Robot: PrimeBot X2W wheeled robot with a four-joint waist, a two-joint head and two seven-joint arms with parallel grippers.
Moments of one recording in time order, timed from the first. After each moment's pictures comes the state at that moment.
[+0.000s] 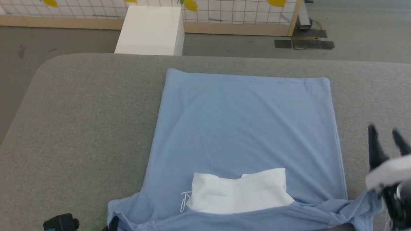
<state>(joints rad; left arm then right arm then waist) 0.31 0.17 -0.01 -0.17 -0.69 0.12 0.35 -0.08 -0.06 -0.32 0.00 0.24 0.13 0.21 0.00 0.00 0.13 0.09</state>
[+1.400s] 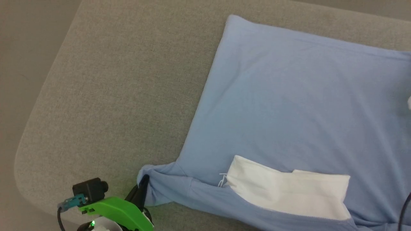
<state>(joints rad) 0.12 0.11 -0.12 -0.12 -0.67 0.06 0.26 -0.70 -0.24 -0.48 0.53 -0.04 0.13 0.35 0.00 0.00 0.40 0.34</state>
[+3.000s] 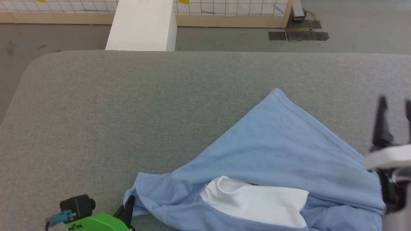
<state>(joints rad) 0.22 0.18 -0.10 -0.18 -0.67 0.11 0.31 -0.20 -0.07 -0.32 0.11 0.18 0.13 -0.10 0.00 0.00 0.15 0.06</state>
